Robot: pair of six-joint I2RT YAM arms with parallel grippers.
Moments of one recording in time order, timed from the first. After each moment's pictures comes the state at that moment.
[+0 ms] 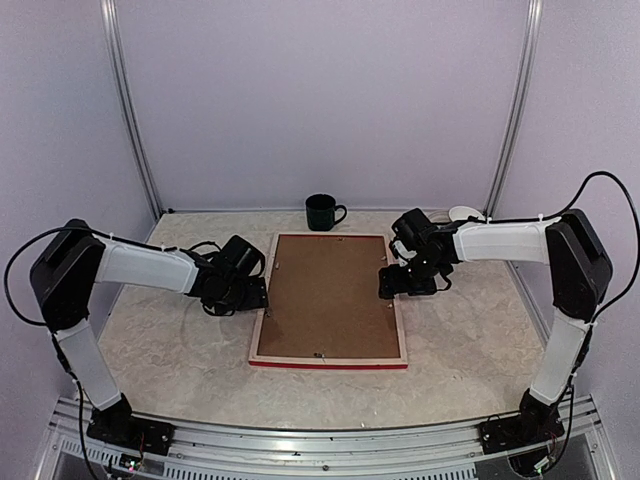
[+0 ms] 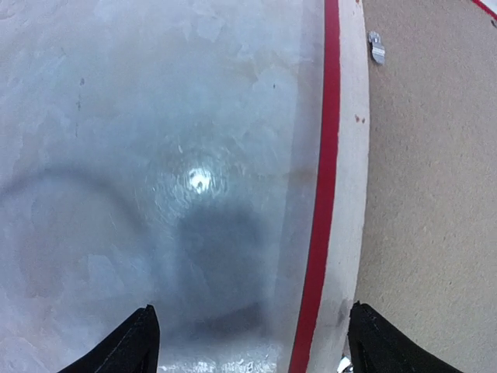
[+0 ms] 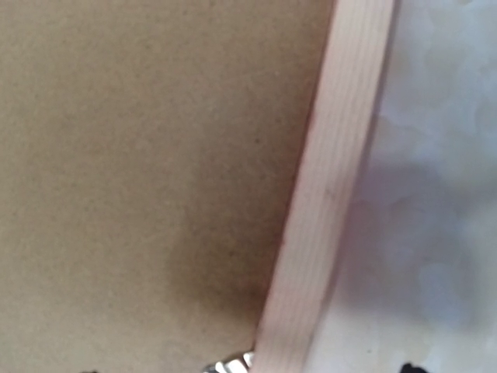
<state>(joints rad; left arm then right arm) -0.69 1.77 0.97 -0.25 -0.29 -0.75 0.60 1.83 1.24 -0.52 0.01 0.40</state>
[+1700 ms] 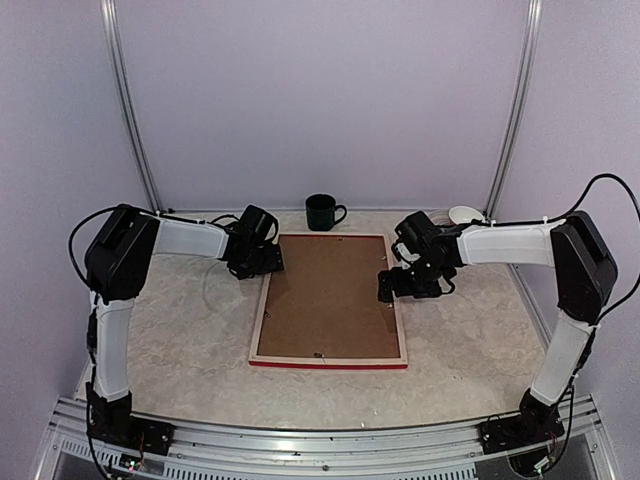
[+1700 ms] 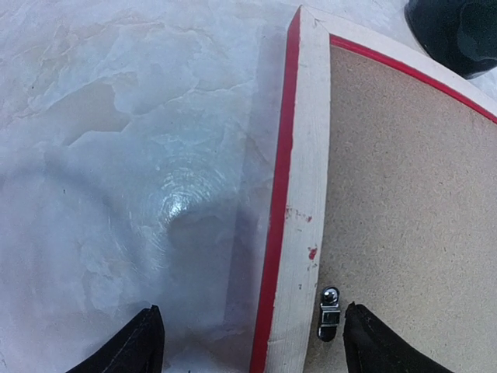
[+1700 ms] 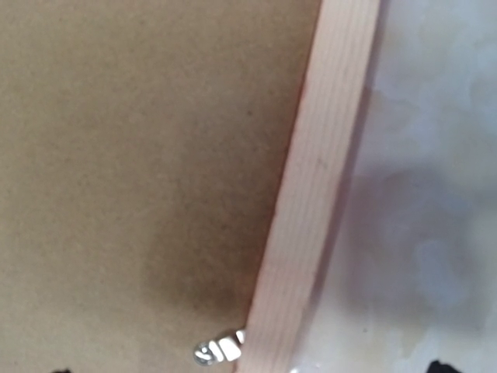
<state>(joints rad) -0.53 2.16 1.47 -0.23 -0.21 -0.62 0.60 1.80 1.19 -0.51 0.00 0.40</state>
